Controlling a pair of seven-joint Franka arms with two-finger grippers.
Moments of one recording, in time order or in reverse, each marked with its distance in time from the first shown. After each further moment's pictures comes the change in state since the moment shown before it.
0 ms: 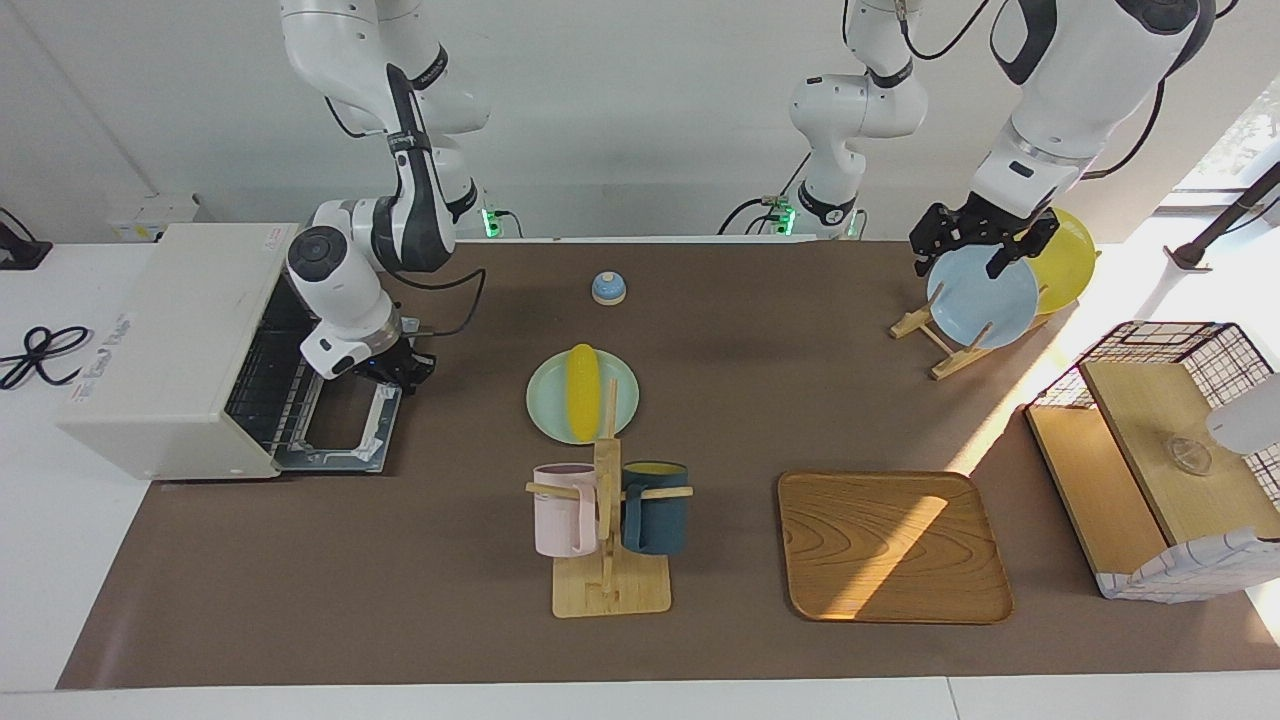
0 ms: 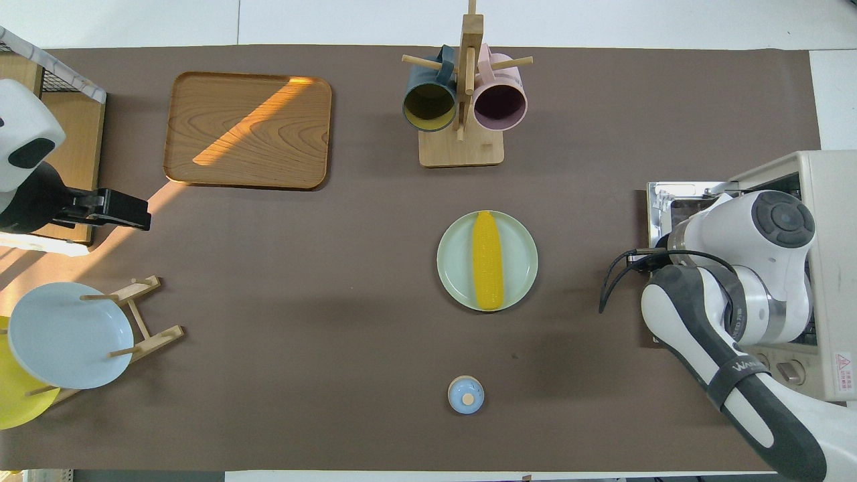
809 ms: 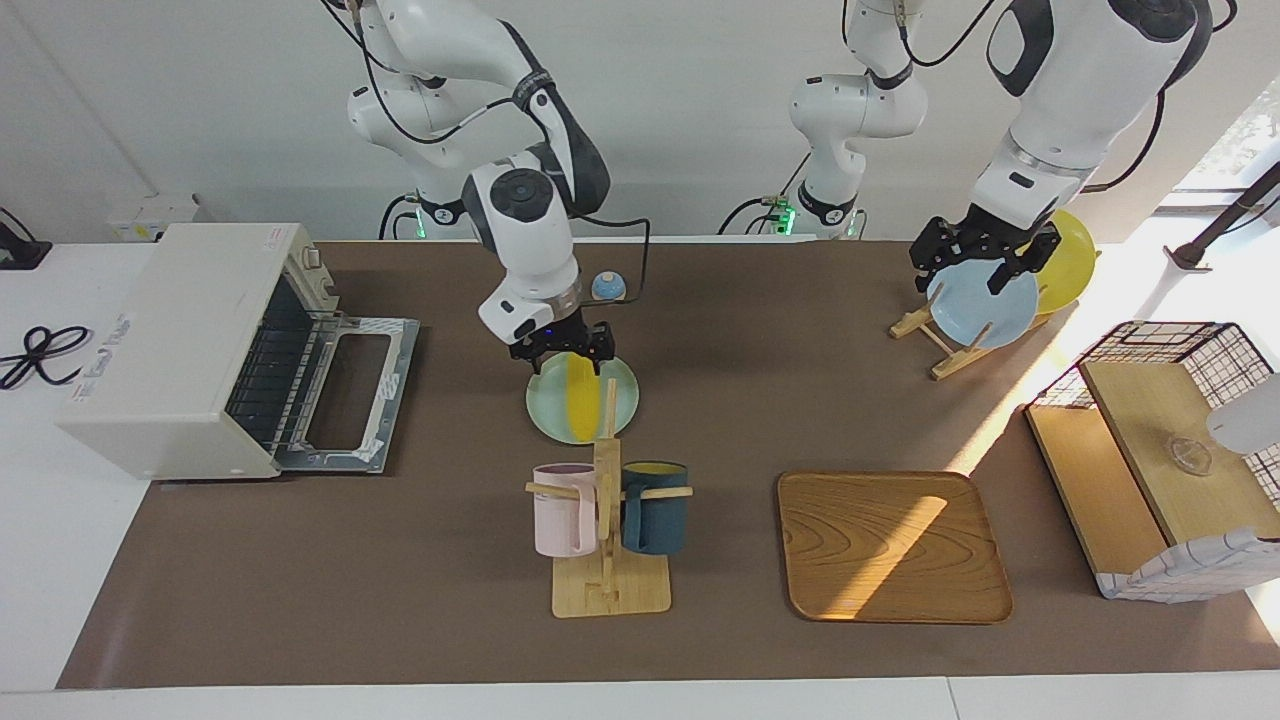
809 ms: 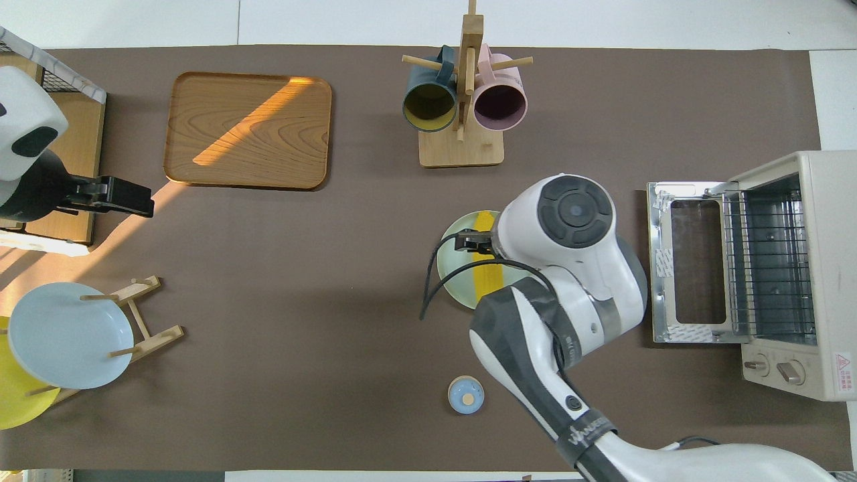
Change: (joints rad) left arm 0.000 0.014 -0.005 0.020 0.000 0.028 0.000; right arm 0.509 0.111 -0.009 0.382 0.032 -0.155 0.544
